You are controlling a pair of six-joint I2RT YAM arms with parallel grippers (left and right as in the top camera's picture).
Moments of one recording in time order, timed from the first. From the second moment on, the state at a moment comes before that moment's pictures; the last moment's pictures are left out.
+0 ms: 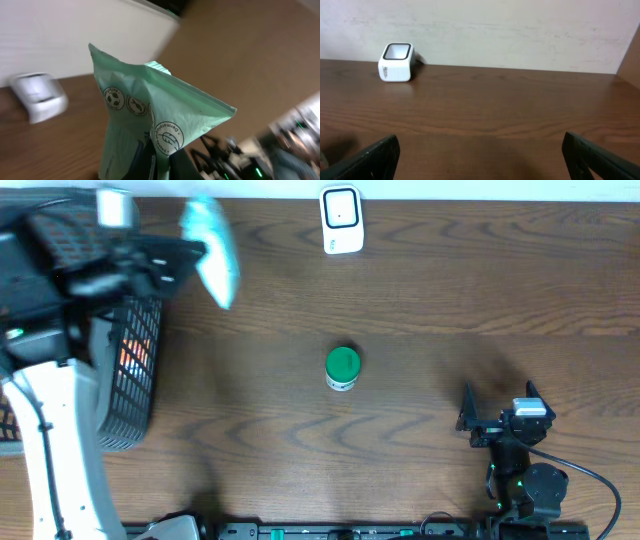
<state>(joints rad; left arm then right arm) 0.24 1.39 1.49 -0.58 1.37 -0.11 -0.08 0.01 0.01 -0.06 -0.09 -0.04</state>
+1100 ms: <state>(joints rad) -0.51 2.06 1.48 -0.35 1.47 0.13 -0.08 0.01 0.01 -0.06 -0.09 -0.04</state>
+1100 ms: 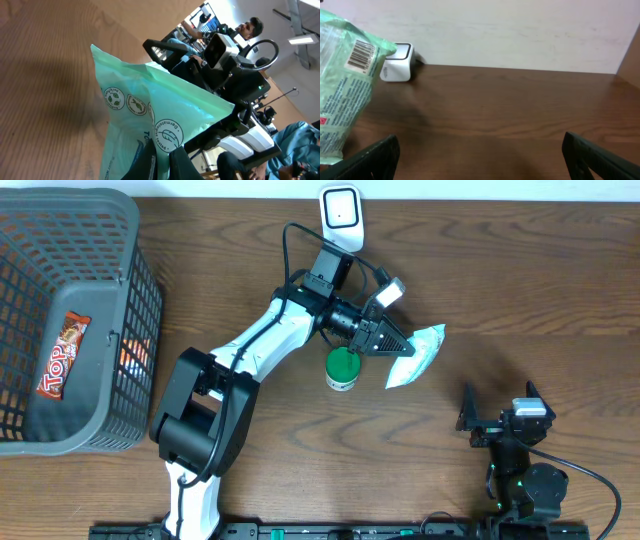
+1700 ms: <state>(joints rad) -0.51 2.23 1.48 -0.33 1.49 0.17 -0.08 0.01 0.01 -0.07 -0.09 -0.04</state>
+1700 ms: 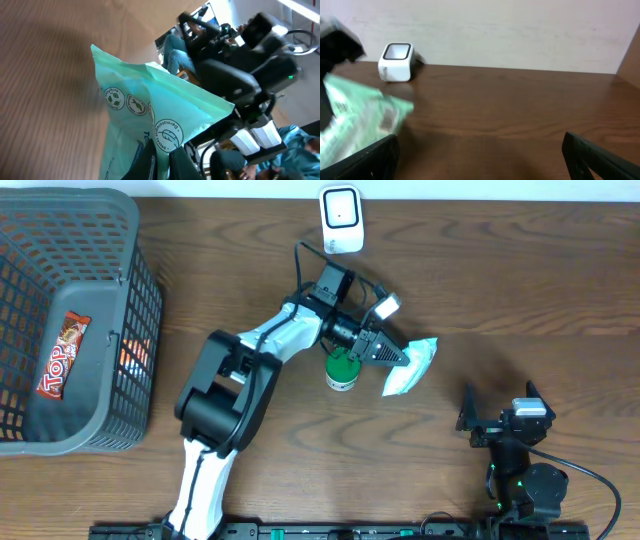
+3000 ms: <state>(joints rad) -0.20 2.28 1.97 1.28 1.51 -1.88 -0.08 0.01 0.01 -0.06 -0.09 -0.04</state>
